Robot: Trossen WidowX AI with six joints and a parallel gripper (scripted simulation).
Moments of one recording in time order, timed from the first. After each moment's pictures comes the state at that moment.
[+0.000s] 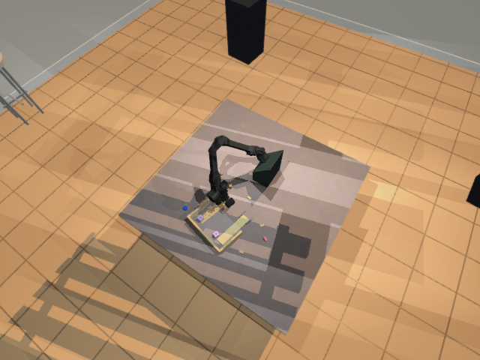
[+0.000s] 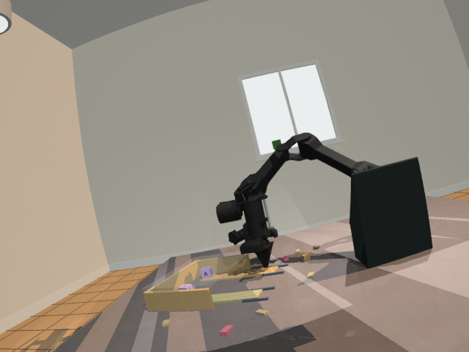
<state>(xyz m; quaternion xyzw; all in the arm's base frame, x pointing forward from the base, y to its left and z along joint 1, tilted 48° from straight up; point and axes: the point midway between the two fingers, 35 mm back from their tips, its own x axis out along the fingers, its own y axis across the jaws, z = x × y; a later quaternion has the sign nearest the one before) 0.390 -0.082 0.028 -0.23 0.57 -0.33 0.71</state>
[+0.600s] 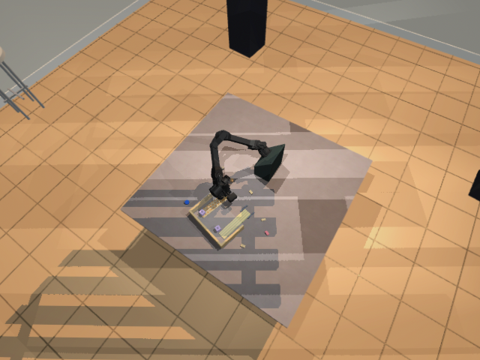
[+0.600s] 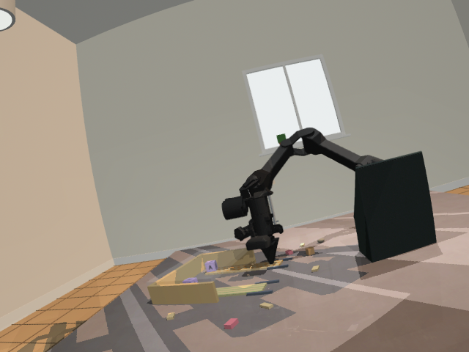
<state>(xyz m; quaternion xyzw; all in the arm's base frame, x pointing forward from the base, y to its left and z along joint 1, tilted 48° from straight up) 0.389 -0.087 0.021 -0.24 0.58 -0.33 0.71</state>
